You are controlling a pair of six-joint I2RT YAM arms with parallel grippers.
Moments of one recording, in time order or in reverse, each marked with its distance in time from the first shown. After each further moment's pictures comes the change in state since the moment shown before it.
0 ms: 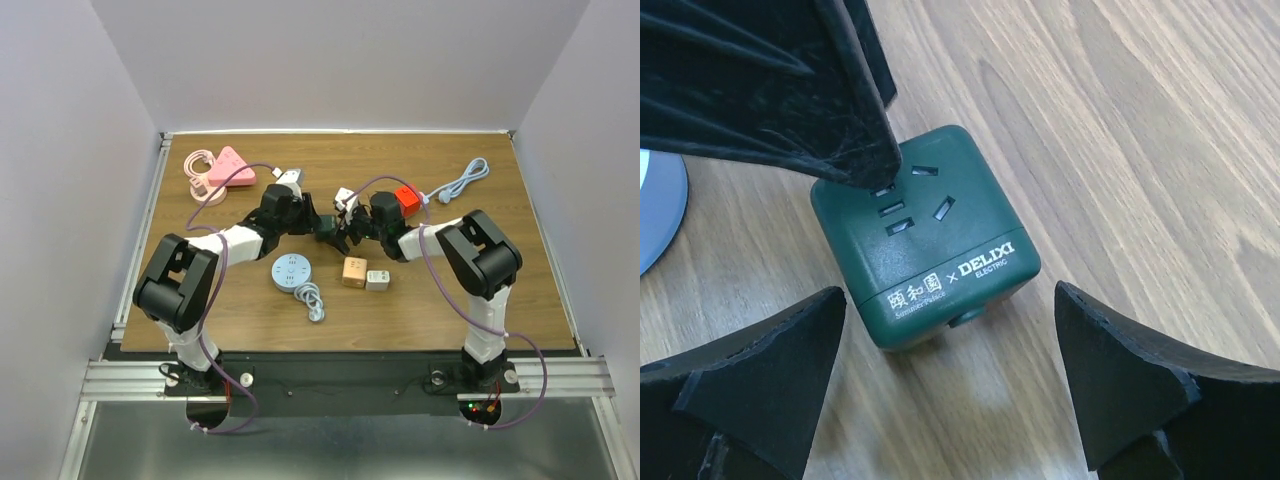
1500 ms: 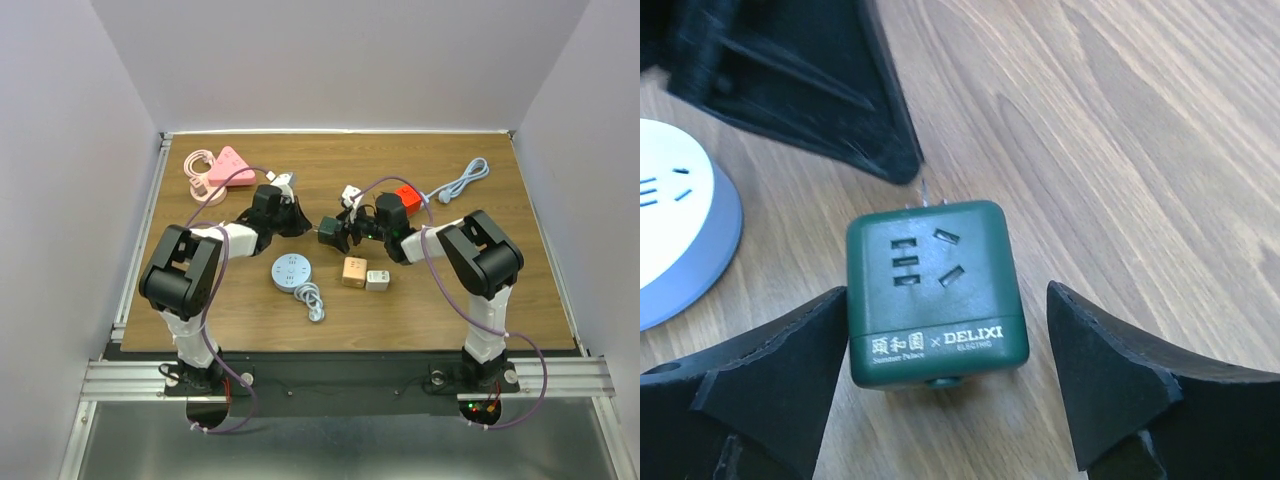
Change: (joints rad) left arm 0.088 0.102 -0.004 0.051 0.166 -0.008; right arm -0.019 0.003 -0.044 0.141 -0.082 0.126
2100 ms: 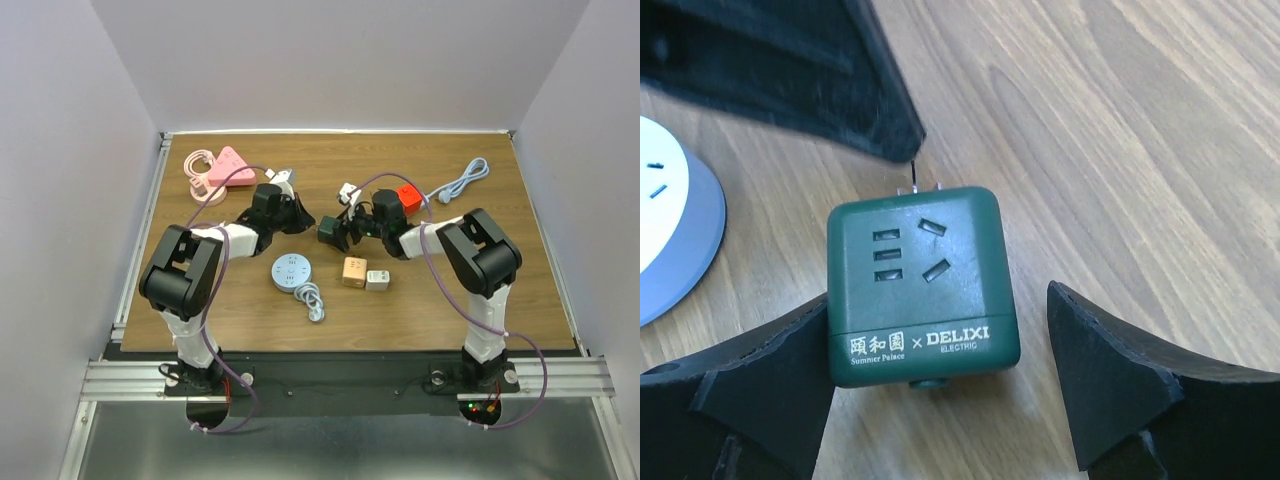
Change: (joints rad) left arm -0.002 -0.022 -0.008 0.063 0.010 -0.049; right arm -0.004 0.014 0.053 -0.121 0.017 0.010
